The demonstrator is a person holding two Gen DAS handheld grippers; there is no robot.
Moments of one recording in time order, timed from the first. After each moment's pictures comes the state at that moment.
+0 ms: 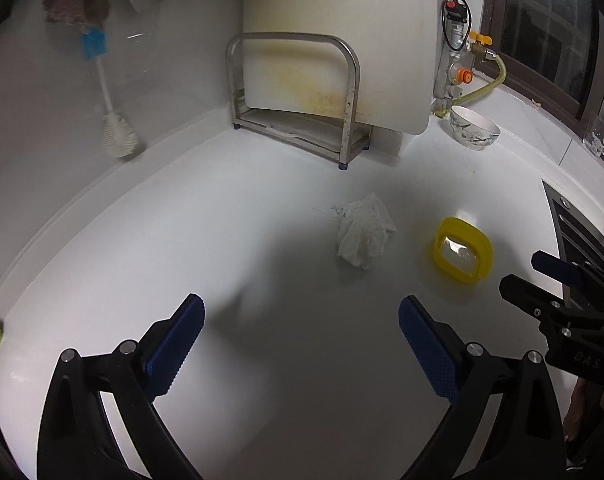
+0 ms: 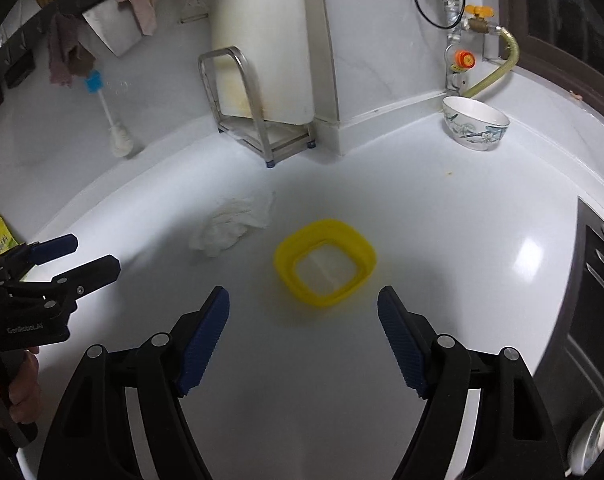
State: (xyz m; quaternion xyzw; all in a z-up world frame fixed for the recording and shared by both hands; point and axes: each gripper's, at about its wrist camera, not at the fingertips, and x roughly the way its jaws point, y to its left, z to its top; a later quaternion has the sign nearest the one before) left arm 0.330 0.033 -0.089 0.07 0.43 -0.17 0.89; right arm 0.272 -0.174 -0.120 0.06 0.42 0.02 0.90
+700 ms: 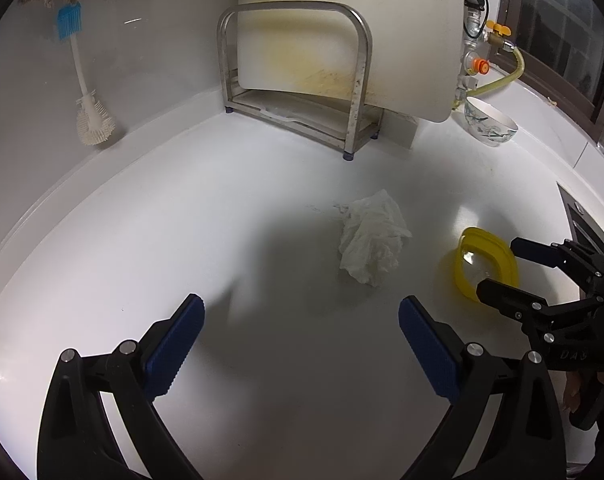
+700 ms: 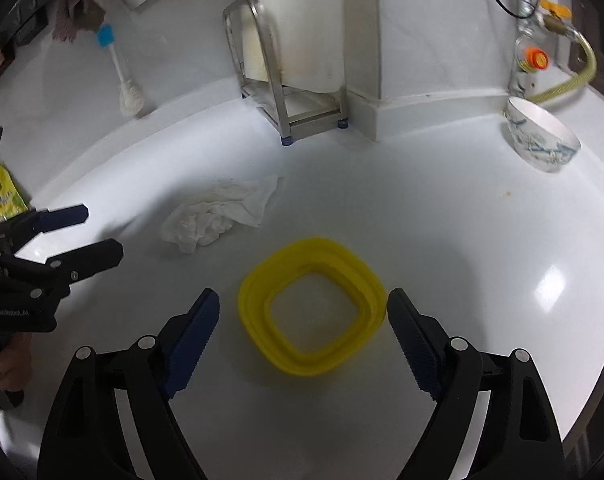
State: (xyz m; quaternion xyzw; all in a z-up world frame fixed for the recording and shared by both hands) left arm 0.360 0.020 -0.116 0.06 0.45 -0.16 0.88; right arm 0.330 -0.184 -0.156 0.01 0.46 0.11 0.88
